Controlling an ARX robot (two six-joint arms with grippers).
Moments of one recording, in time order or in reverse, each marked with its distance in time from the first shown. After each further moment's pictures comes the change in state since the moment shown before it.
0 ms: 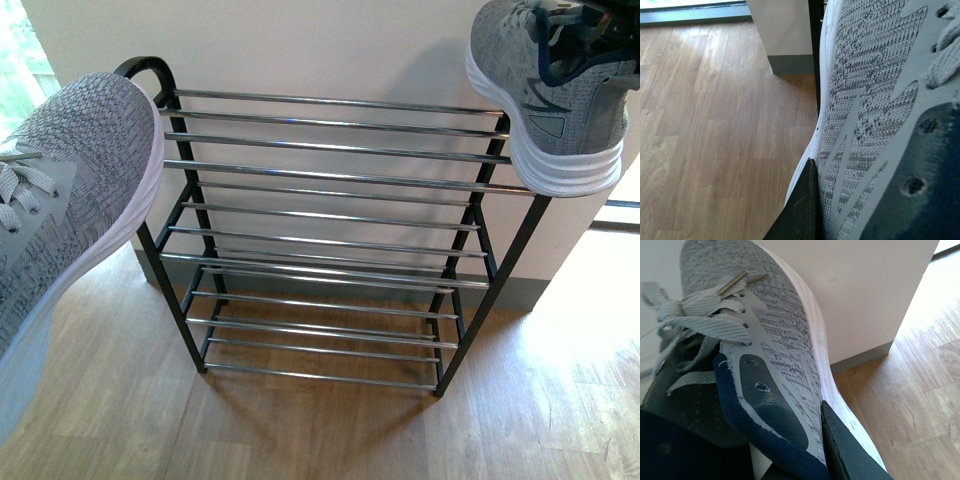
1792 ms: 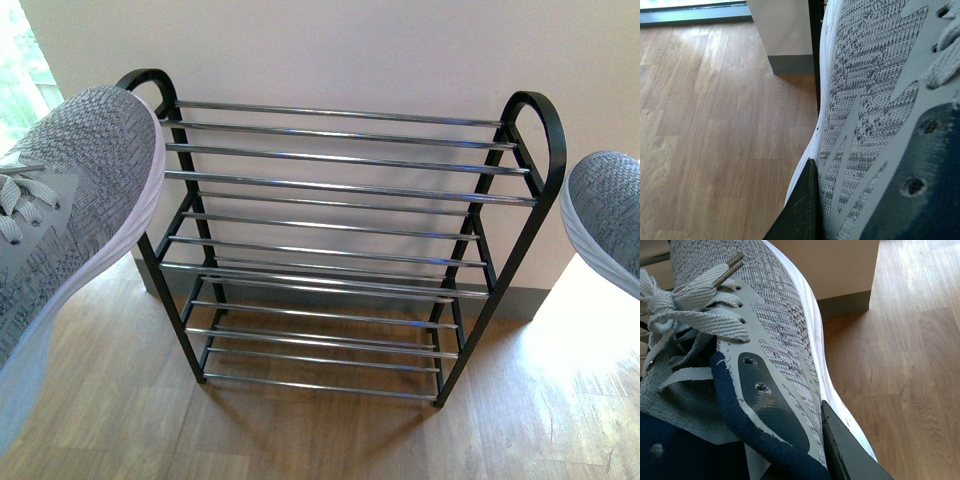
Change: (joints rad) left arm 0.000 0.000 0.000 0.000 0.000 0.000; right arm -0.529 -0.391 -0.782 0.308 -0.603 -0.483
